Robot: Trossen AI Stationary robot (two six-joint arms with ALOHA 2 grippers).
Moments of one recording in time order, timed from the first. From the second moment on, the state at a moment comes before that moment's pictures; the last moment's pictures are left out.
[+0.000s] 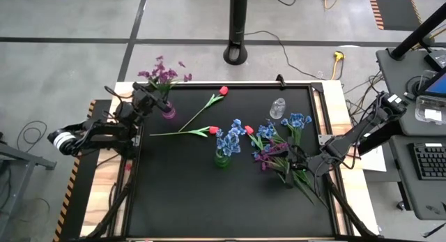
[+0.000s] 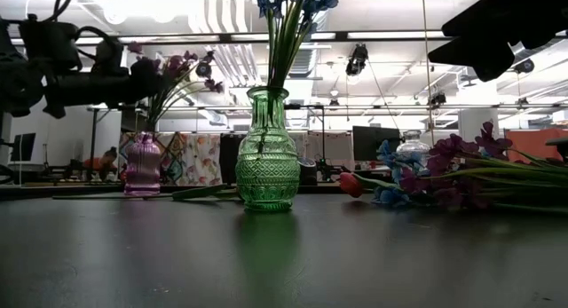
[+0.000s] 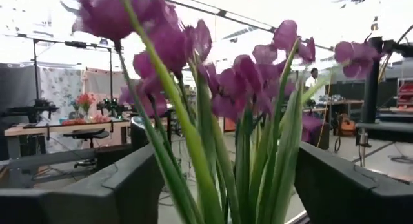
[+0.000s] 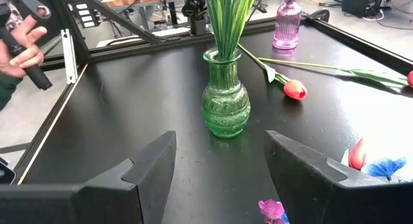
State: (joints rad) left arm 0.92 1.14 0.01 1.48 0.03 0.01; right arm 0.62 1.01 0.40 0.22 0.71 0.40
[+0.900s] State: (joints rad) left arm 0.92 0.97 0.11 1.46 -0.04 -0.05; right arm 0.62 1.01 0.40 0.22 0.71 0.40
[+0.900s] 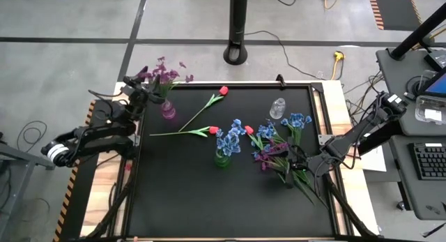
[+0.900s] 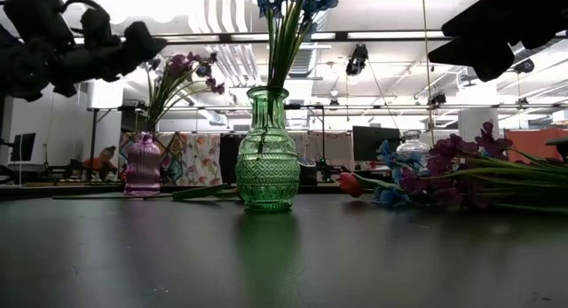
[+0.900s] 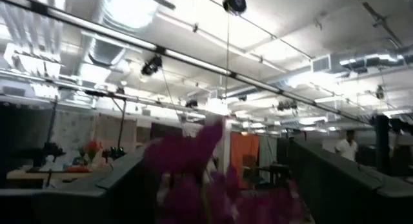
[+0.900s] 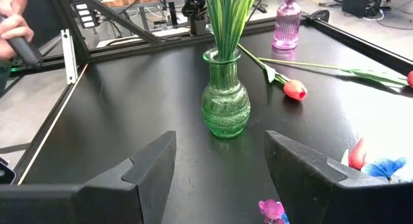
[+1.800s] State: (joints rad) left arm 0.80 0.86 1.09 -0.14 0.07 0.23; right arm 0.62 1.01 0.57 -0.16 0.71 0.59
